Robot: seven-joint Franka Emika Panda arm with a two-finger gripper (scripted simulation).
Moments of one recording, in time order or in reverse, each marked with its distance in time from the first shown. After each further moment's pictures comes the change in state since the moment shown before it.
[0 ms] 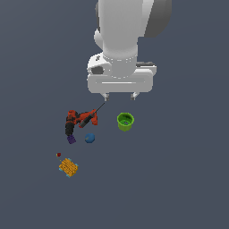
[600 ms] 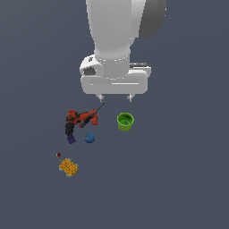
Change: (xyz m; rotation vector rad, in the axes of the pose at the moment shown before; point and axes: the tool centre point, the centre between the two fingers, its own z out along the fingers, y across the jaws) arm 0.009 0.015 -0.002 0.026 0.017 0.039
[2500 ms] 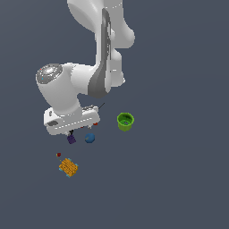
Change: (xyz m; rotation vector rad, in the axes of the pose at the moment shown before) arm 0.040 0.170 0.152 -0.031 0.000 -0.397
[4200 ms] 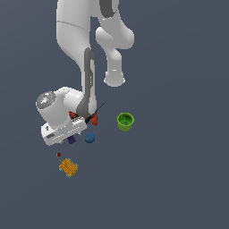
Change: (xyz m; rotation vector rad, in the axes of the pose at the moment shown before) arm -0.050 0.069 0.114 -0.022 -0.020 -0.197
